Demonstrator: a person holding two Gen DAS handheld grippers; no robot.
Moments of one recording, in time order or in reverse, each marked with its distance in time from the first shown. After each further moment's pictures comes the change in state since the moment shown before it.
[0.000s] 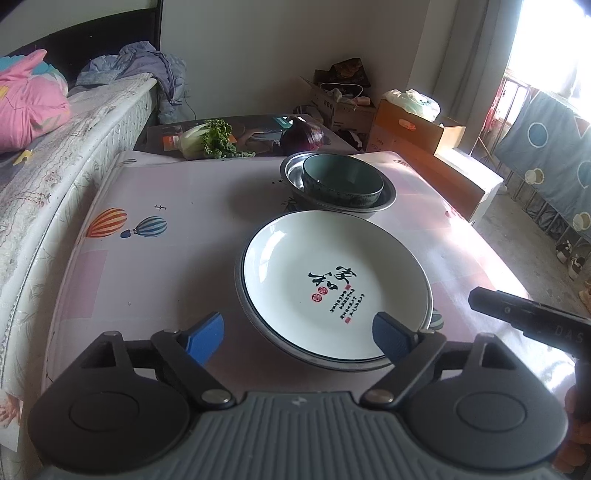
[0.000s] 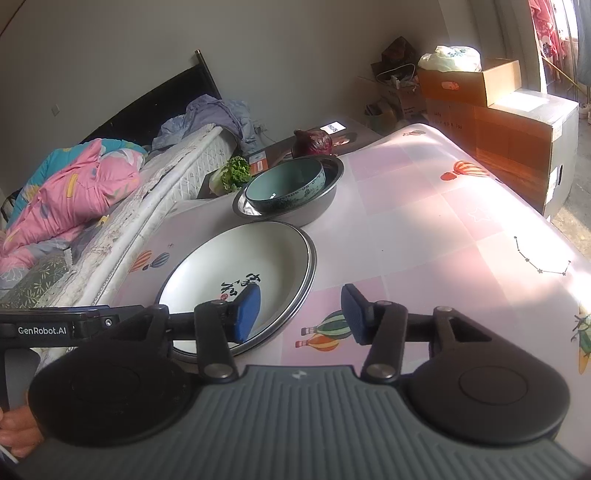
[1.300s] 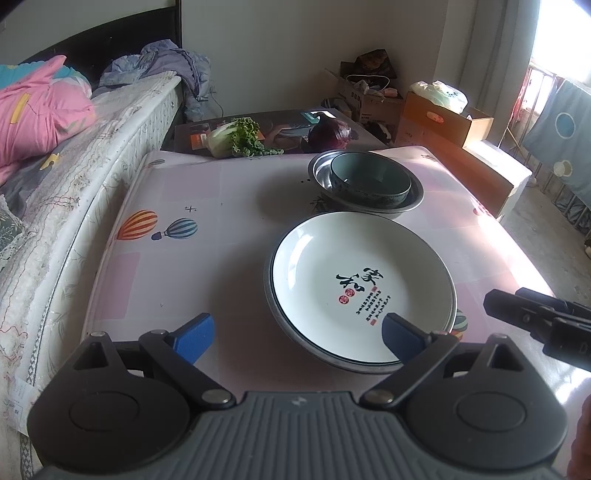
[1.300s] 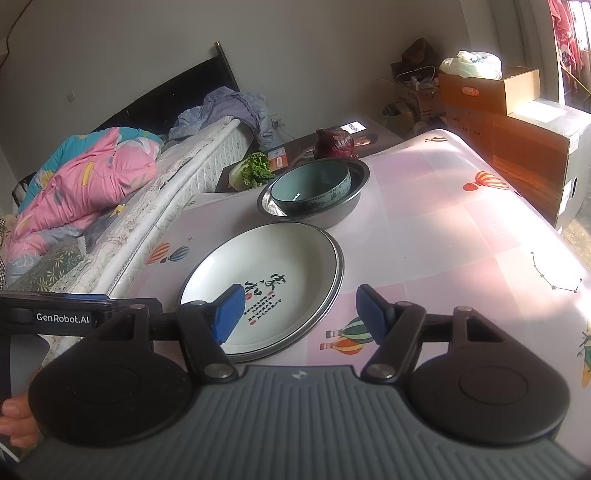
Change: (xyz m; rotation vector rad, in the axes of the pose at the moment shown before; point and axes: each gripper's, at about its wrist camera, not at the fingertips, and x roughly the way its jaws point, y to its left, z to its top) left arm -0.005 -0.001 0.013 0.003 0.029 0.102; right arm -0.003 0.019 0.014 -0.045 0.024 0.036
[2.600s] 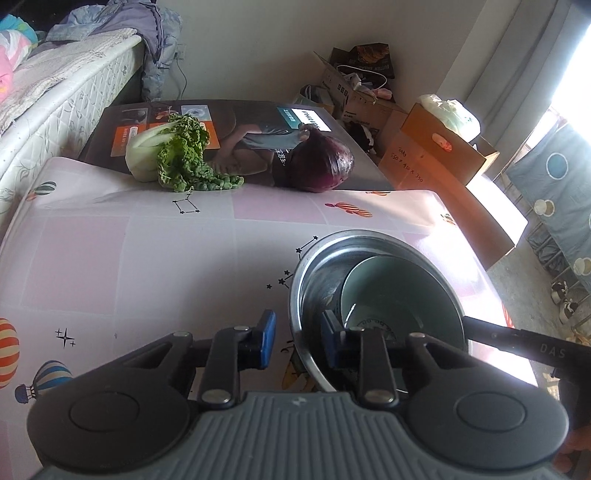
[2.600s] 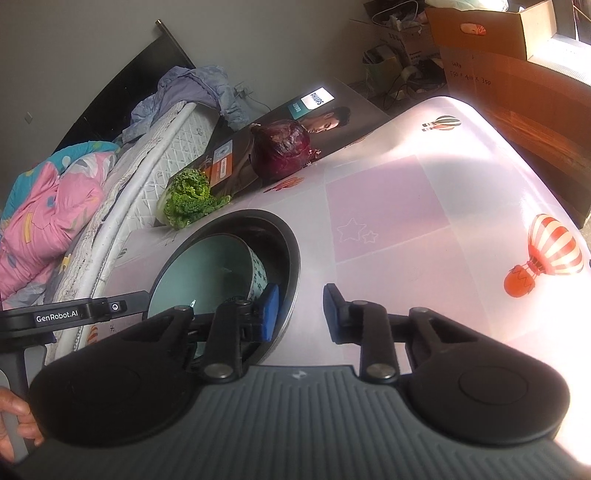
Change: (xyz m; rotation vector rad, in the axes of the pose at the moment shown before) left arm 0.204 0.016 0.159 -0.129 0.086 -0.194; right arm 0.235 -0.115 0.149 0.180 0.185 0.034
